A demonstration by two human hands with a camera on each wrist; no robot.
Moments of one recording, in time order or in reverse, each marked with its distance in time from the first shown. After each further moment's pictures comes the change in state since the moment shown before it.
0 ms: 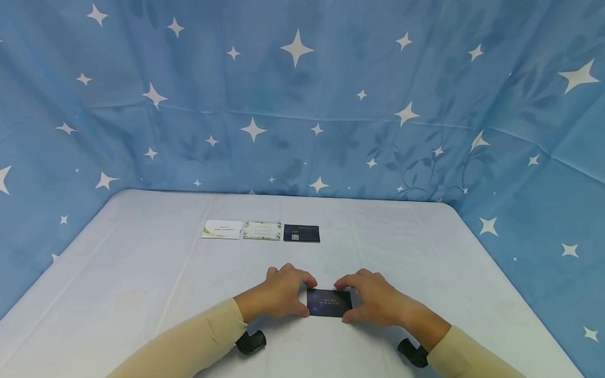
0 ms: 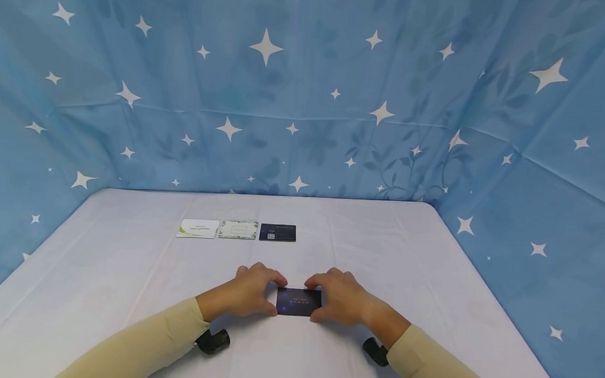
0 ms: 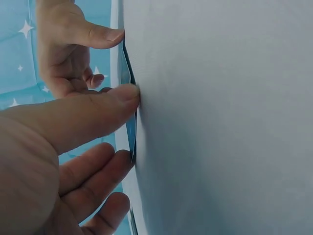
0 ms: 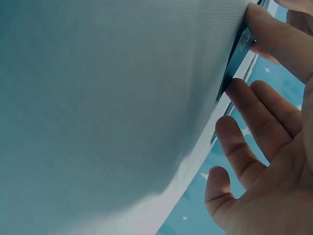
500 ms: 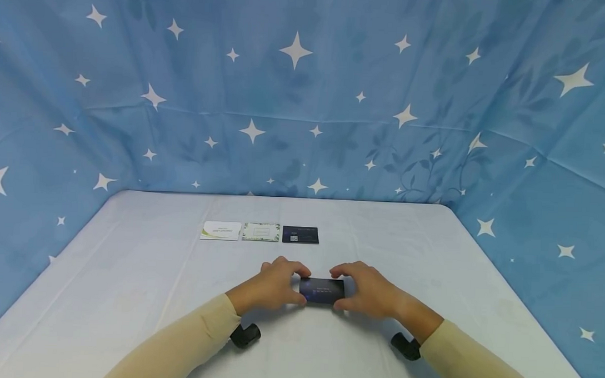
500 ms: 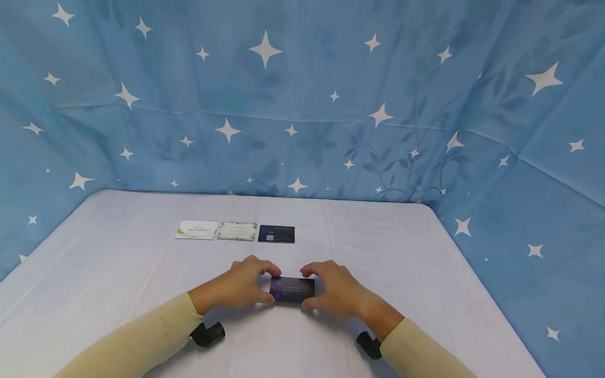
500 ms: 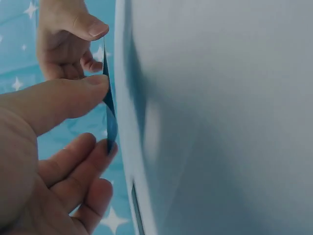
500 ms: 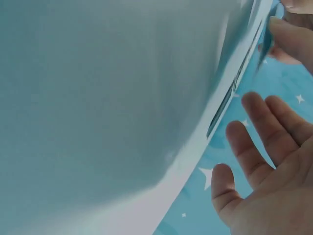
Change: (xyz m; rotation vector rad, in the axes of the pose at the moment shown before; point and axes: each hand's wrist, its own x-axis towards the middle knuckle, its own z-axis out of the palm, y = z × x) left_hand 0.002 -0.011 -0.014 -0.131 0.012 -0.100; right_hand 0.014 0.000 -0.003 0.084 0.071 0.026
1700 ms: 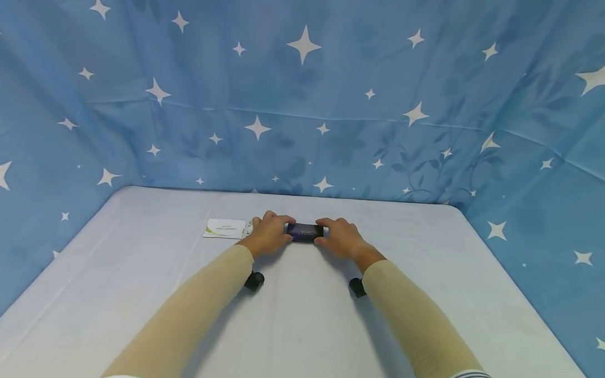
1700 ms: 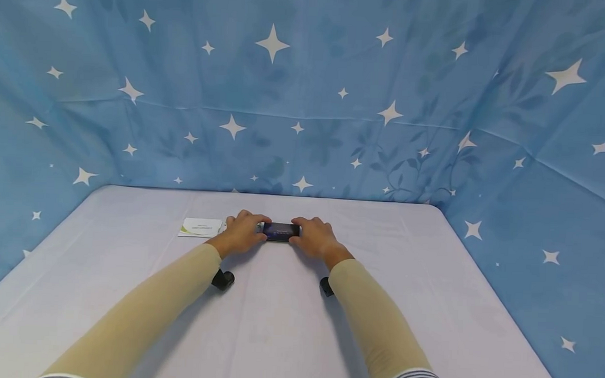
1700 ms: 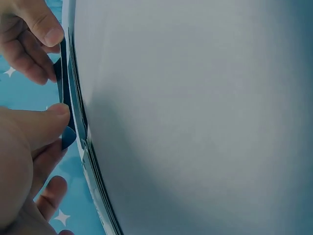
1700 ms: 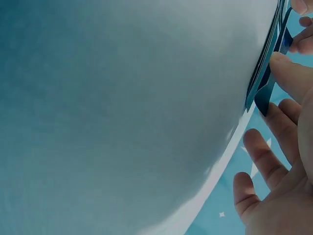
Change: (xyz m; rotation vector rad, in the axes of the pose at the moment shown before) left_hand 0.085 -0.053 -0.049 0.226 0.173 -0.138; right_hand 0.131 0.008 -0.006 -0.205 0.059 0.151
